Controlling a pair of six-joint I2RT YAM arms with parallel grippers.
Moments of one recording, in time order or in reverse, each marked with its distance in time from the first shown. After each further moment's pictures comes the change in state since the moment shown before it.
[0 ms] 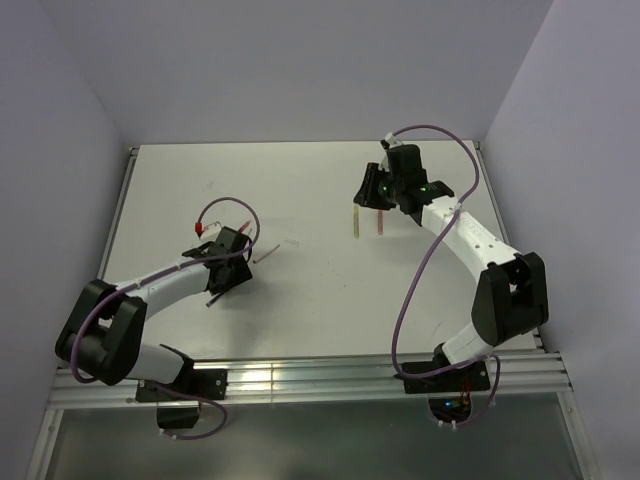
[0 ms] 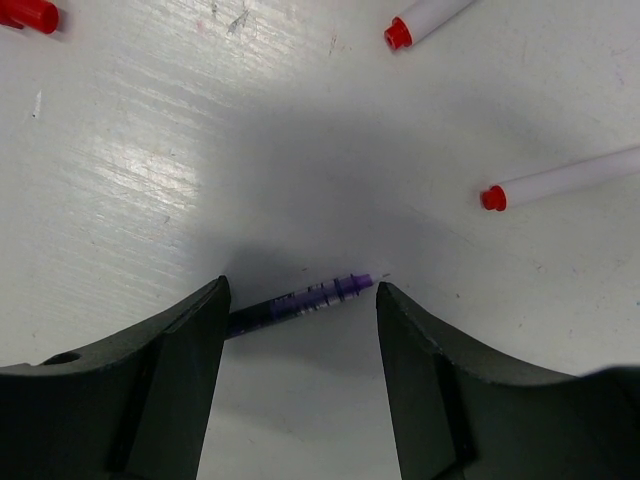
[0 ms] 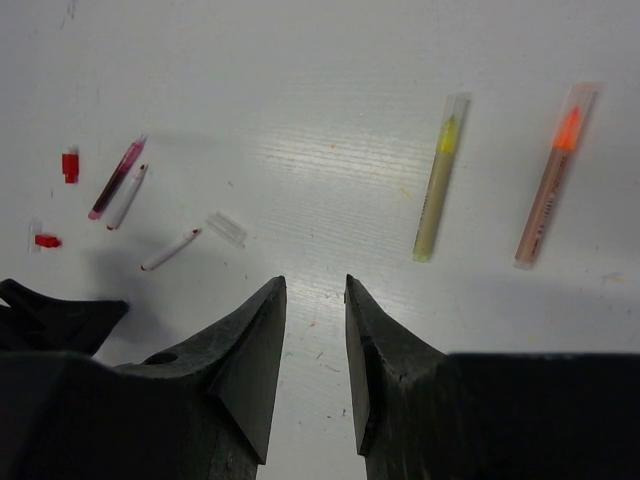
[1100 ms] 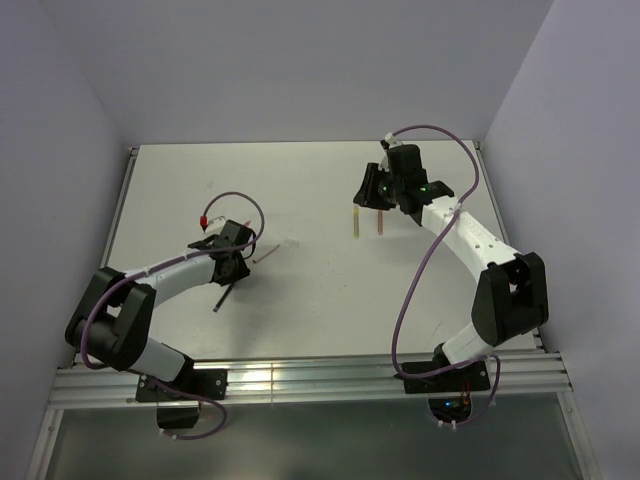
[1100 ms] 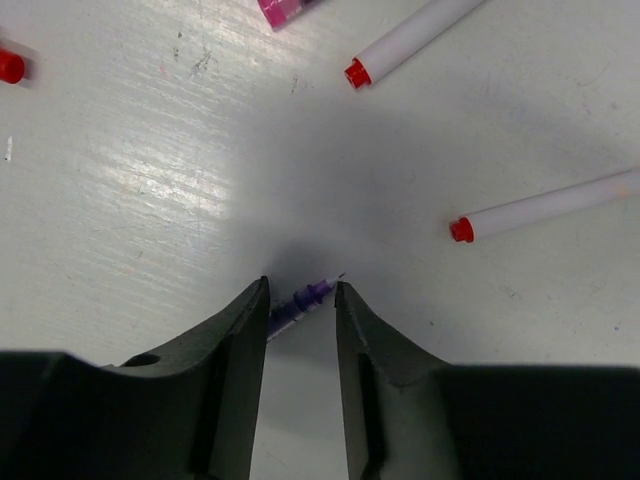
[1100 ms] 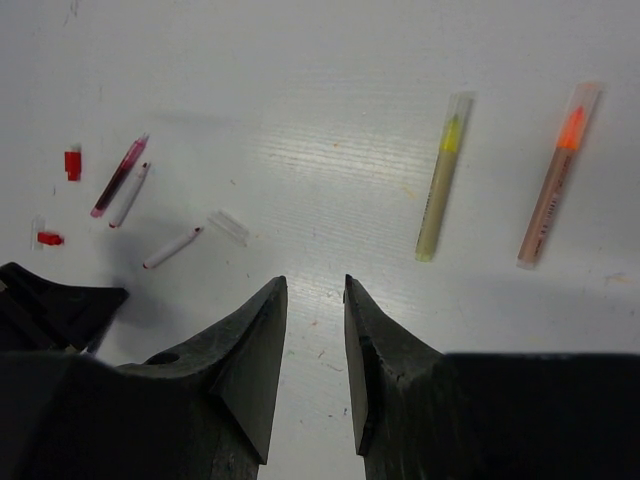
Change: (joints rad) left arm 0.004 0.080 0.064 0.008 0.001 0.026; right arm 0.000 0.000 0.000 0.000 -0.006 0.000
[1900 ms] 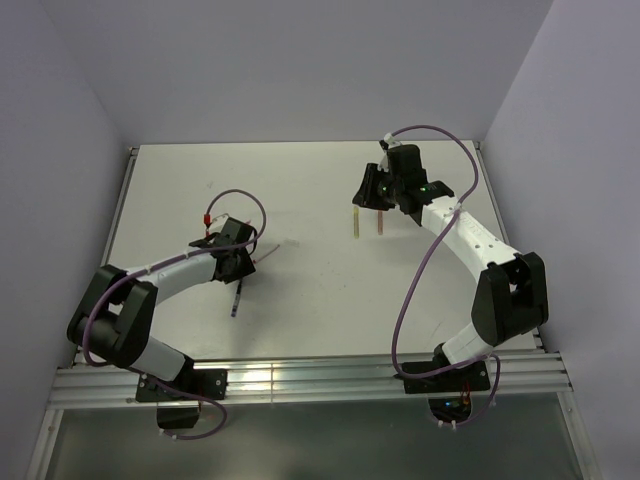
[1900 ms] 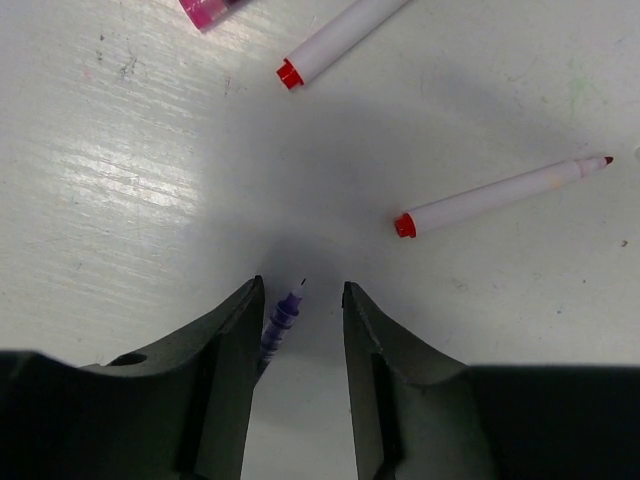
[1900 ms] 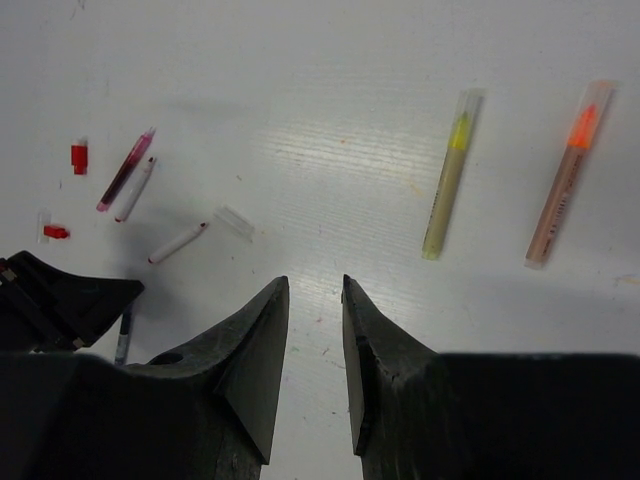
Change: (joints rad) left arm 0.000 0.016 0.015 0.046 0.064 -0.004; right arm 0.000 0.001 0.000 0.000 -0.018 0.000
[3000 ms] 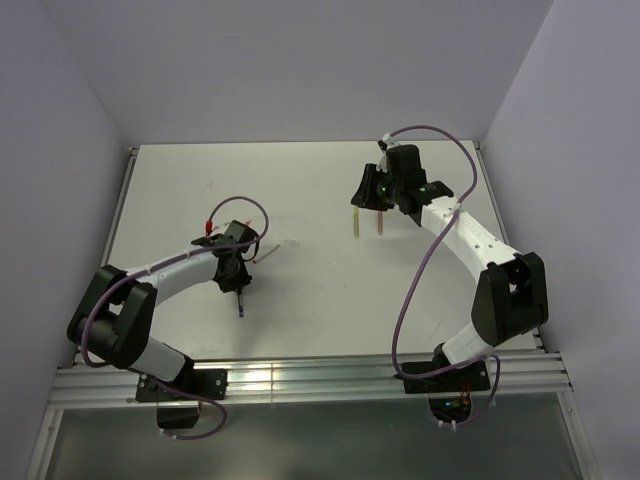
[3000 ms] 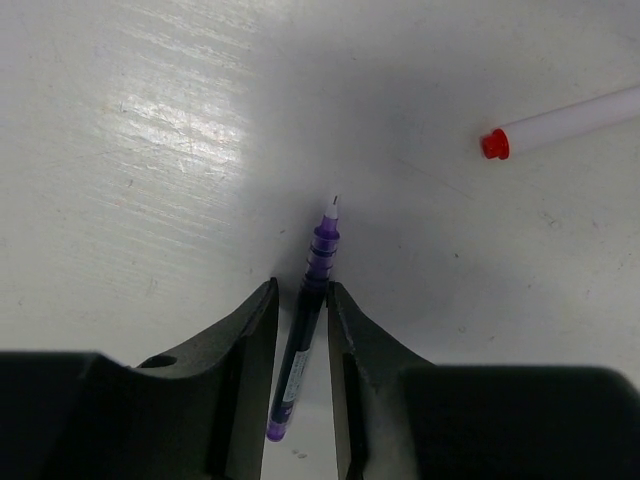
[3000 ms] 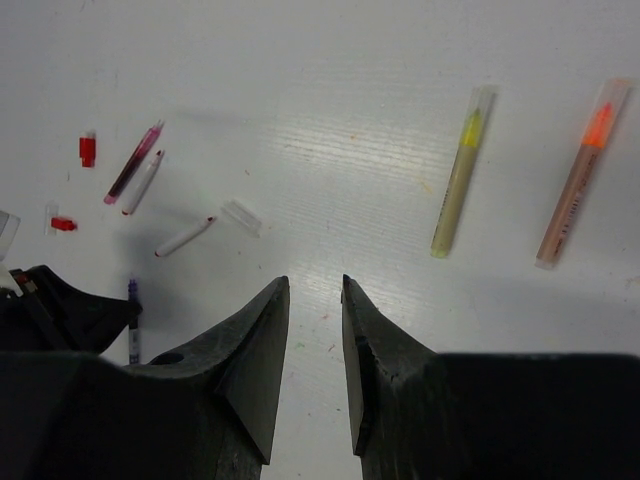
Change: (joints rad) left arm -0.024 -0.003 0.025 -0.196 0.013 0.001; right arm 0.004 0.000 0.000 0.000 -0.018 0.000
